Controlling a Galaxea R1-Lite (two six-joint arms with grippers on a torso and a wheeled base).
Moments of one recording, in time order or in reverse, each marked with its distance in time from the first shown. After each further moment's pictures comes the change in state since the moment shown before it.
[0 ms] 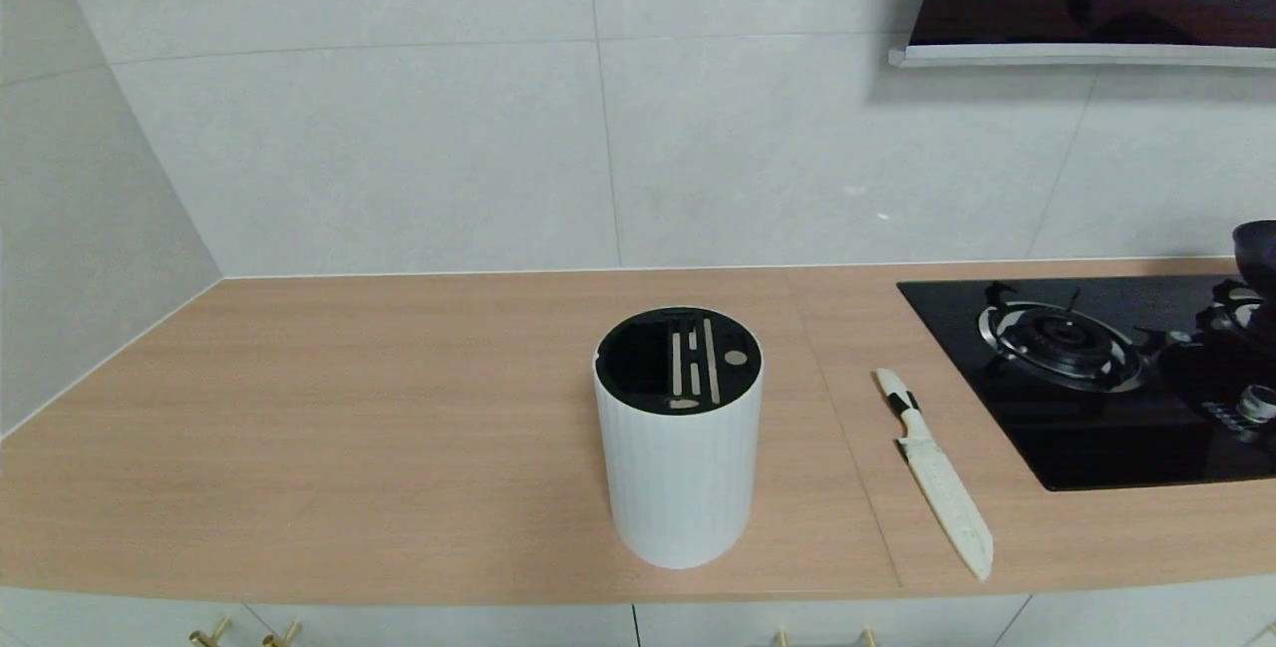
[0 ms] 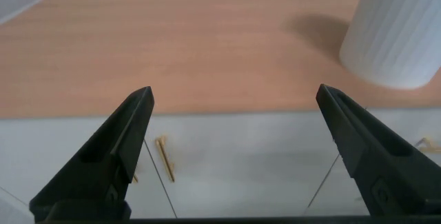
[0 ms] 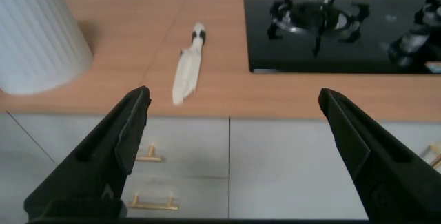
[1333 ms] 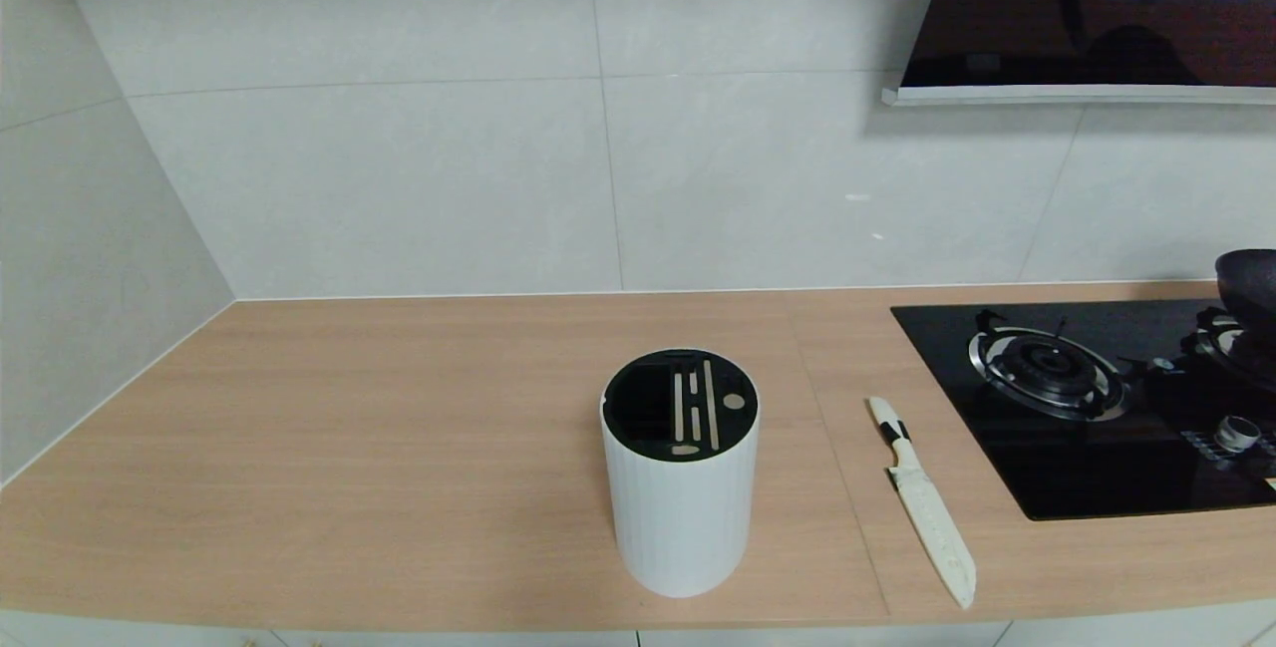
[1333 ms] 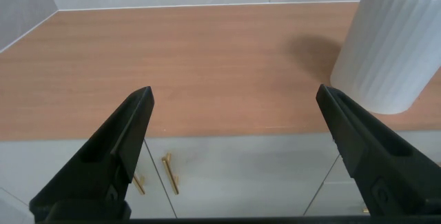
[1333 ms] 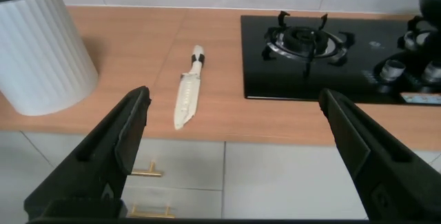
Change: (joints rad) left arm 0.000 0.000 0.000 0.000 0.000 0.000; right arm 0.000 0.000 -0.005 -0.008 -0.006 -0.036
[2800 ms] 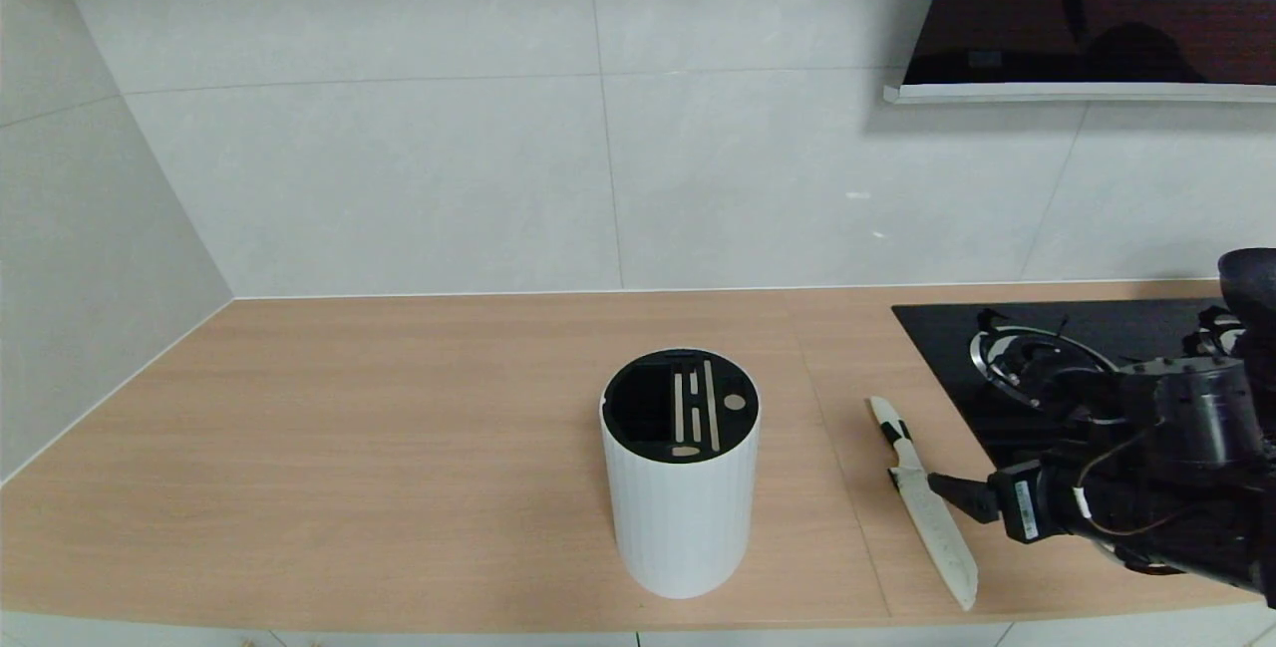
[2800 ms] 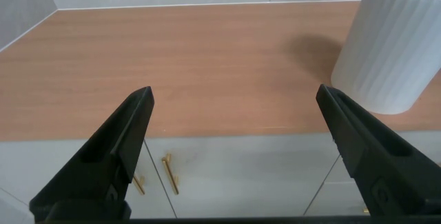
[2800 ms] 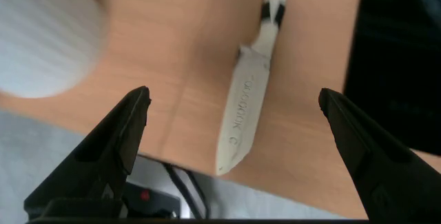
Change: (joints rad) left arm 0.000 0.000 0.000 0.000 0.000 0.000; right arm 0.274 1.673 -0.429 -0.638 -0.045 0.026
